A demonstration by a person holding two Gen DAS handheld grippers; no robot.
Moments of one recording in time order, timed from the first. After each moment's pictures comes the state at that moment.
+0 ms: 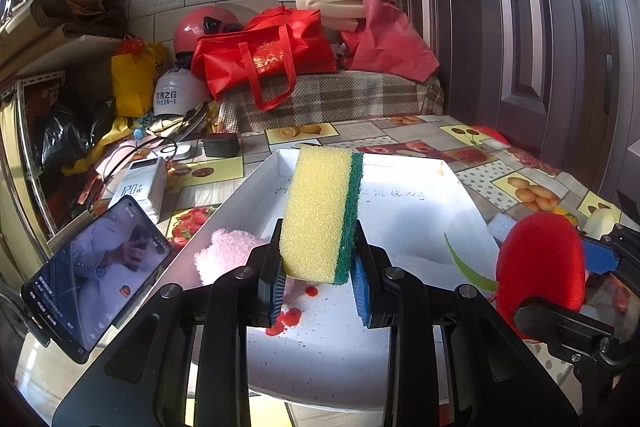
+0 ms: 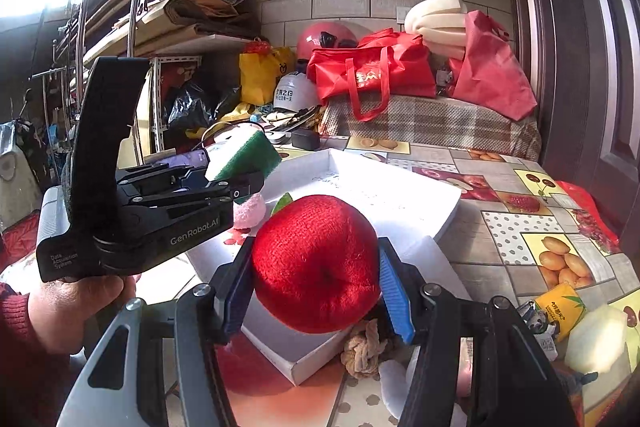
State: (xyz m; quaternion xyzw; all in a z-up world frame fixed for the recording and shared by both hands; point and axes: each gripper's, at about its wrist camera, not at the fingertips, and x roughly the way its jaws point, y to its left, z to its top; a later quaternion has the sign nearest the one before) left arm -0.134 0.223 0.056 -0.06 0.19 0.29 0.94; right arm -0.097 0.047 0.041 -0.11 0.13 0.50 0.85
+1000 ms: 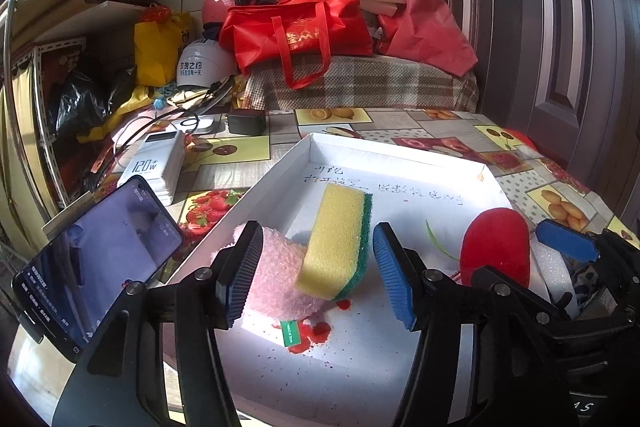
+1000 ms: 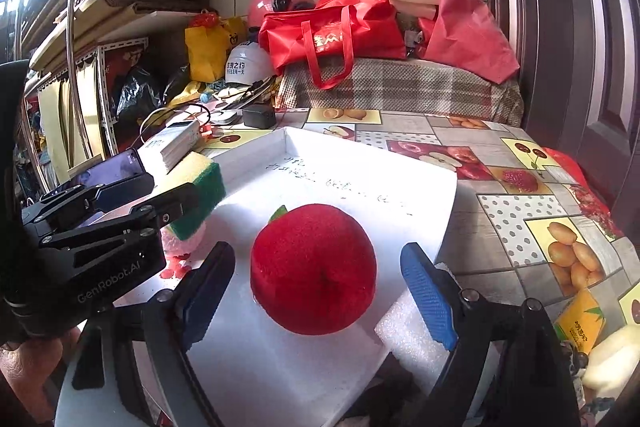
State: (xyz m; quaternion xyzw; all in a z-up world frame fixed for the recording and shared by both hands) left arm -0.122 0.254 0.051 -0.10 0.21 0.34 0.91; right arm -0.047 0.100 0.039 -0.11 0.19 0.43 0.88
